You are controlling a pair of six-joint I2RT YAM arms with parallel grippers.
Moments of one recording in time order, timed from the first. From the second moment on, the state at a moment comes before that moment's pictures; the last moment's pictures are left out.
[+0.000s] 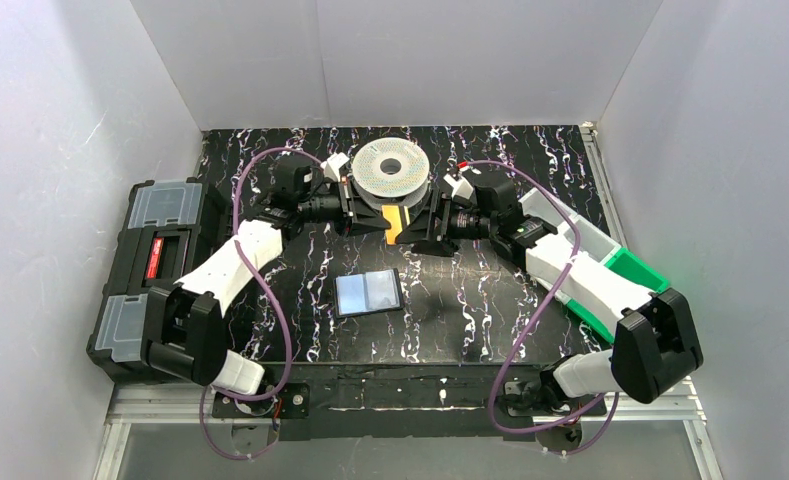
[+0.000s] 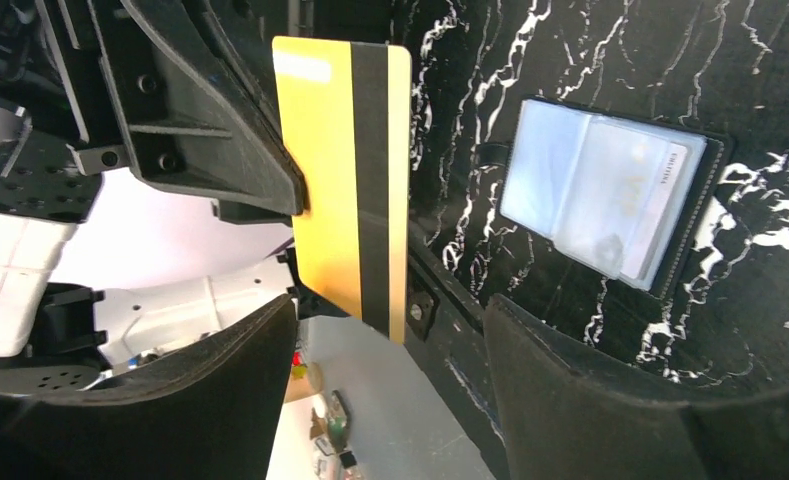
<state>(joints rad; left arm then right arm) -0.32 1.44 1.06 -0.18 0.93 -0.96 0.57 1.35 0.99 -0.13 -0.65 0.92</state>
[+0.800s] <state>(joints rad) -0.37 1.51 1.04 -0.02 1.01 -1.03 0.52 1.30 0.93 -0.03 -0.68 1.04</state>
